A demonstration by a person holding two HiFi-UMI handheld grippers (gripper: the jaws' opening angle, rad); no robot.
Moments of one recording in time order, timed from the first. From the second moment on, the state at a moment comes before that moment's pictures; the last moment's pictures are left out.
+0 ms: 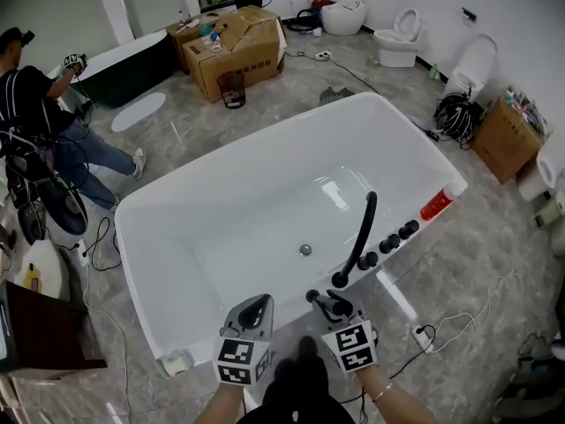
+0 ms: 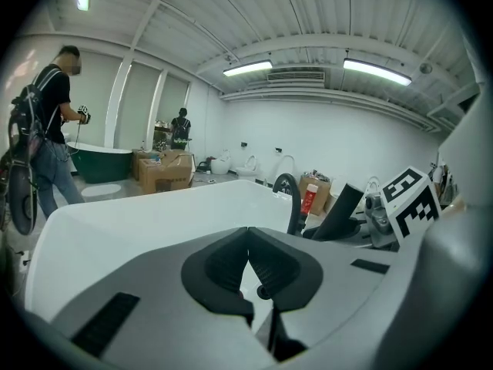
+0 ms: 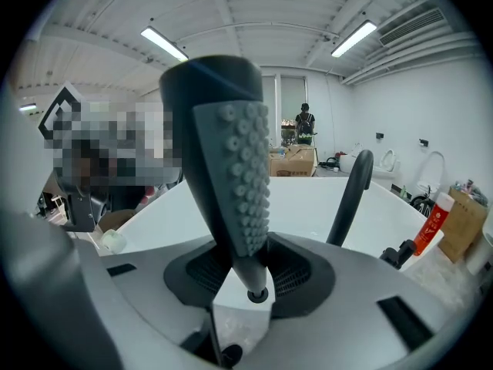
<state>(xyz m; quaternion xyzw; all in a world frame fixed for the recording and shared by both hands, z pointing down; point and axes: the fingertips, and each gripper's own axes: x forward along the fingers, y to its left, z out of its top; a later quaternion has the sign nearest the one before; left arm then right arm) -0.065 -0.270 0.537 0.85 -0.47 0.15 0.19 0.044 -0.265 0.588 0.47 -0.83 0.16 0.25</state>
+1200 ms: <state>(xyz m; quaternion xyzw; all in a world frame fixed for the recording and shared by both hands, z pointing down) -0.075 -0.201 0.467 0.87 -0.46 0.12 0.15 0.028 -0.182 0.437 0.48 -0.85 0.10 0.21</state>
